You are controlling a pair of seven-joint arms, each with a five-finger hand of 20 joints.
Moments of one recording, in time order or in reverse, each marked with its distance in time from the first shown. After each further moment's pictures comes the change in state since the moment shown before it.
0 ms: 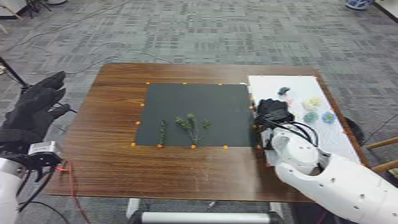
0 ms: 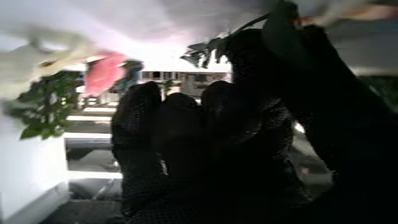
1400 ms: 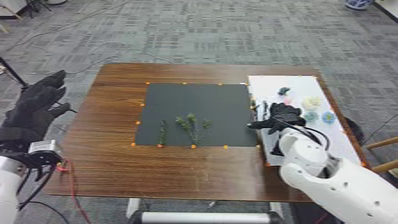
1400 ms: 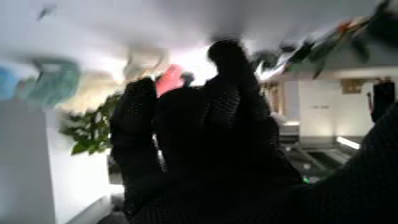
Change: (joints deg) left arm -0.6 0.6 0.2 0.4 -0.2 -0.1 0.0; right arm -5.9 0.7 8.7 -5.0 2.5 -9.3 7.4
